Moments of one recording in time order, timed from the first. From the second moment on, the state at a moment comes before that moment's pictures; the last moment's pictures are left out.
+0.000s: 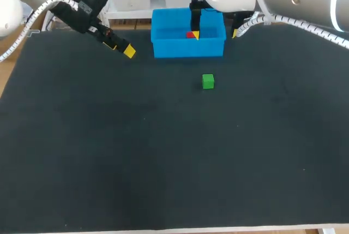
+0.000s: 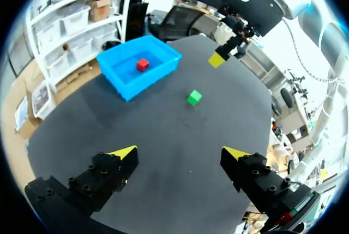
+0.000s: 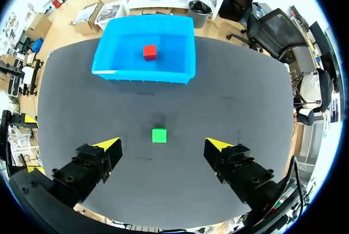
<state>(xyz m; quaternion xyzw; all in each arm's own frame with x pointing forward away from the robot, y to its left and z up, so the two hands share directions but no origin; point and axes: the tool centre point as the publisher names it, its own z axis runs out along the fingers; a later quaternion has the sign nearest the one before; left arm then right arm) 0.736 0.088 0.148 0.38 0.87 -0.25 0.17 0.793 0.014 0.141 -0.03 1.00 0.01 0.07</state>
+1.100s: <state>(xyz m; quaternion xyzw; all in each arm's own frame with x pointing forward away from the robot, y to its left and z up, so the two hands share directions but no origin) 0.736 0.088 0.148 0.38 0.87 -0.25 0.17 0.786 0.026 0.083 -0.02 1.00 -0.01 0.01</state>
